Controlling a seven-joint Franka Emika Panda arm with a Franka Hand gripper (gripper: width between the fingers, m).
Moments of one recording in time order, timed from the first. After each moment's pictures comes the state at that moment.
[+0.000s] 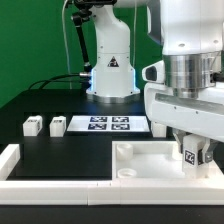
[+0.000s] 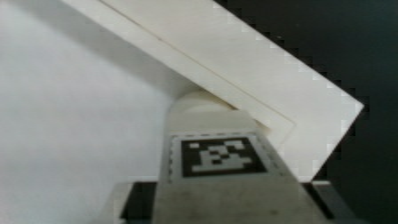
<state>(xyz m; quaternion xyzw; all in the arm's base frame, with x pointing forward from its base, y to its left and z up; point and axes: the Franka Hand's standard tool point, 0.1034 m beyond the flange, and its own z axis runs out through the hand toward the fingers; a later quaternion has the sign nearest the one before) 0.631 0.116 0.060 -0.87 0.49 -0.01 0.06</state>
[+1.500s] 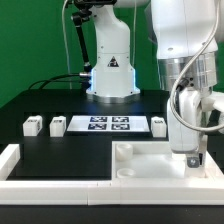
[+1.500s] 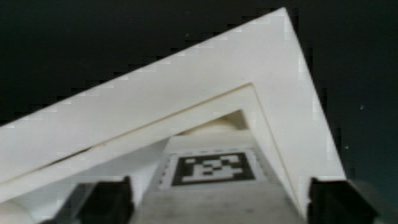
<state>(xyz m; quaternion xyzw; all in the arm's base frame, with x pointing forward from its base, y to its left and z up) 0.629 0.119 0.057 -0.56 0.82 0.04 0.08</state>
